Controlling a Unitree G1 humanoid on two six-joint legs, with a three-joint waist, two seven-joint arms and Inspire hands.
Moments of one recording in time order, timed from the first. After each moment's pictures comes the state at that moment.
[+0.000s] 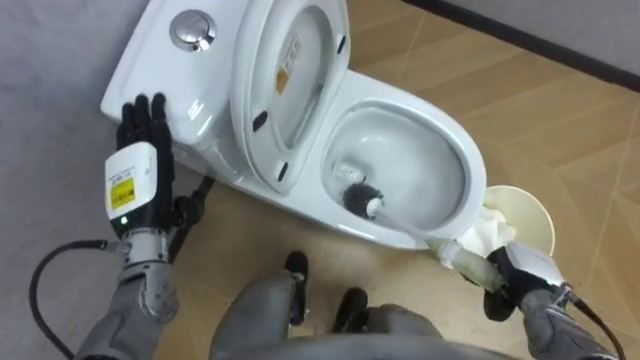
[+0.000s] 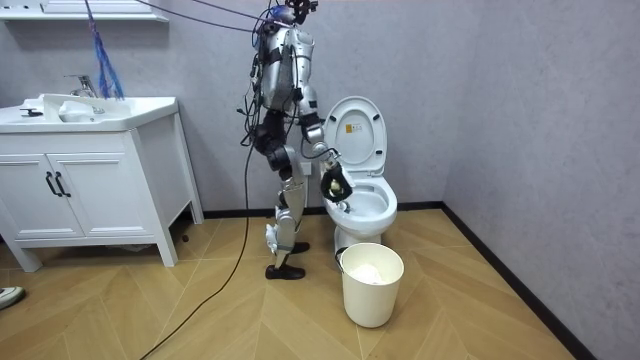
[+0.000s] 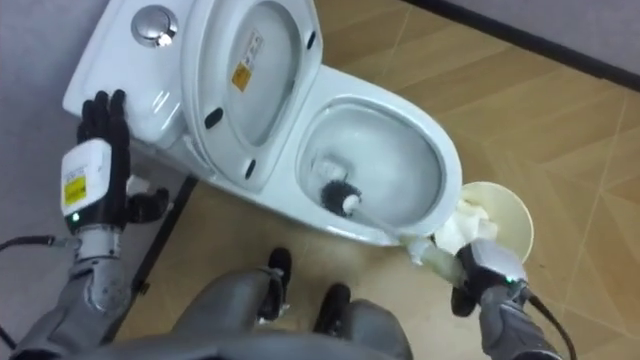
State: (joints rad) left arm 0.10 0.36 -0.23 0.50 0.71 -0.20 0.69; right arm -0.09 -0.43 0.32 1.14 -0.71 -0.11 -0.31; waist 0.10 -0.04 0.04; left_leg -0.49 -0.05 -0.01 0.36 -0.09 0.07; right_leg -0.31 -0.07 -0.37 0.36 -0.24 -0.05
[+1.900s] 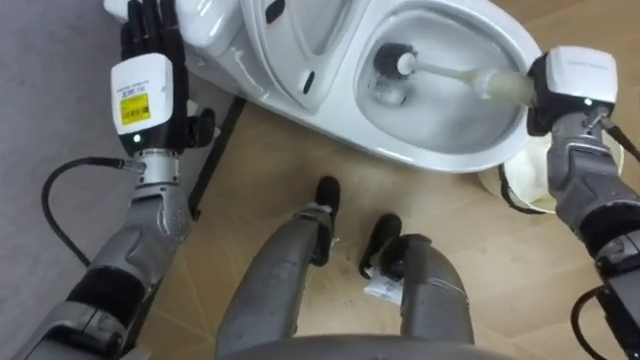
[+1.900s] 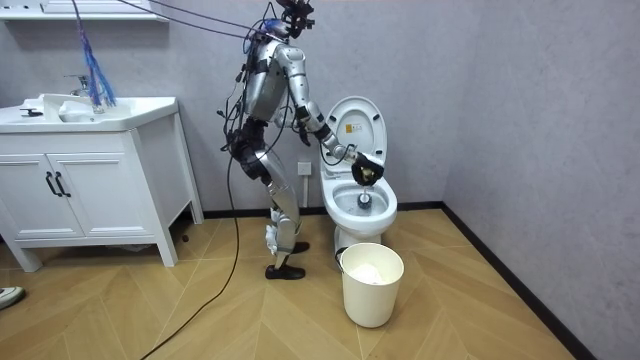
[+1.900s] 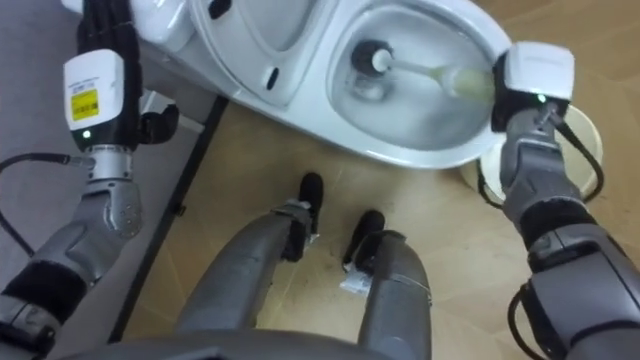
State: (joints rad) left arm -0.12 0.42 -0.35 0.51 0.67 -0.02 0.77; right arm -0.42 -0.54 0.38 0.83 -0.81 0.09 -0.48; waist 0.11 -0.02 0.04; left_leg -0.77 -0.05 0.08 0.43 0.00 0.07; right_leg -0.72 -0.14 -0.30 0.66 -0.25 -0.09
